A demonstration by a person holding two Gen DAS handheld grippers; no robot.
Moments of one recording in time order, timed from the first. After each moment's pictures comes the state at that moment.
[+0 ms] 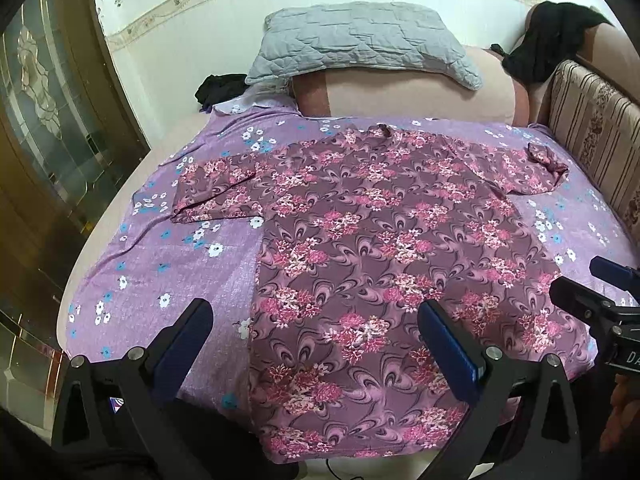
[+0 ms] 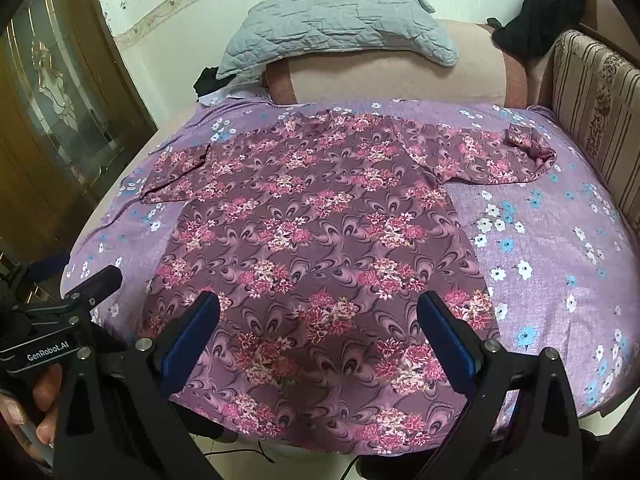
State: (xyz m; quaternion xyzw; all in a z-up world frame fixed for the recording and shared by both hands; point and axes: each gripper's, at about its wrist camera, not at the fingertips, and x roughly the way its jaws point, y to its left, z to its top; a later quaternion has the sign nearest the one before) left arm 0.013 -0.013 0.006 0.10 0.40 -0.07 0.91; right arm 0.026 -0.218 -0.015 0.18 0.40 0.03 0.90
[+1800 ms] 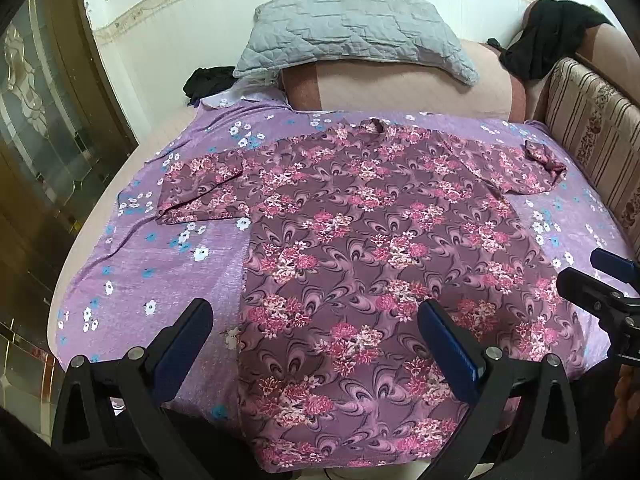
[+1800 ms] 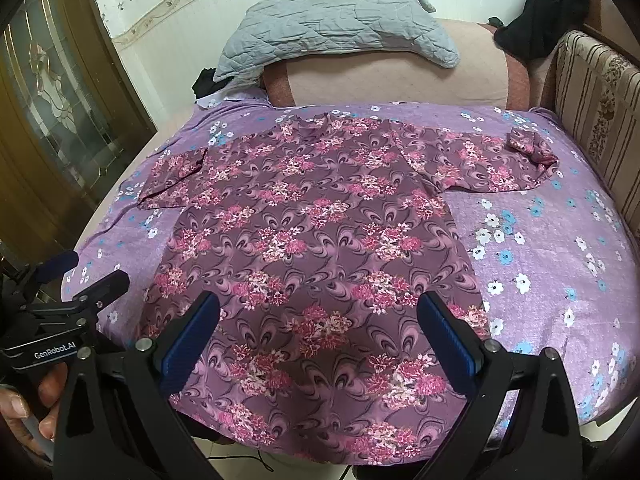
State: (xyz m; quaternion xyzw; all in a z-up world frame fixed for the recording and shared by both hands) left arm 0.028 -0.023 0.002 0.10 0.41 -0.08 0.90; right arm 0.044 -0.227 -0.011 0.18 0.41 0.04 0.89
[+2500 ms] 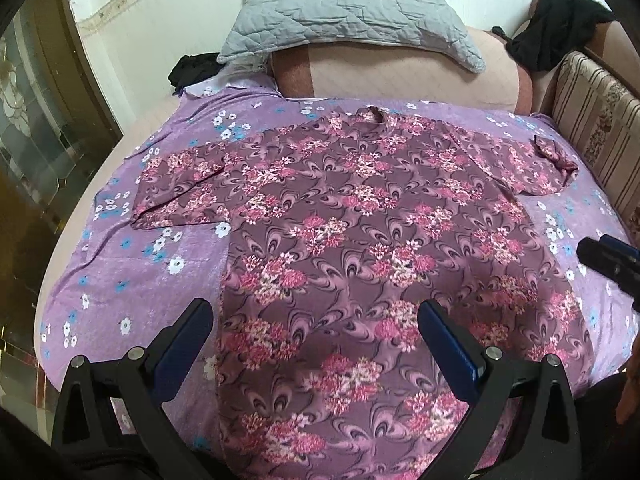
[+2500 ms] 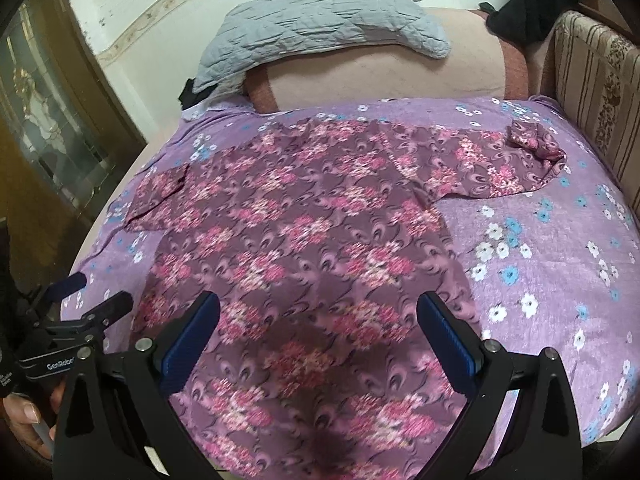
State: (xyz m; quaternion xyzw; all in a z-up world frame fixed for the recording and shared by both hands) left arm 0.091 -0.038 -0.024 0.10 0.45 -0.09 0.89; right arm 0.087 -0.269 -0.033 0.21 0.41 0.02 0.89
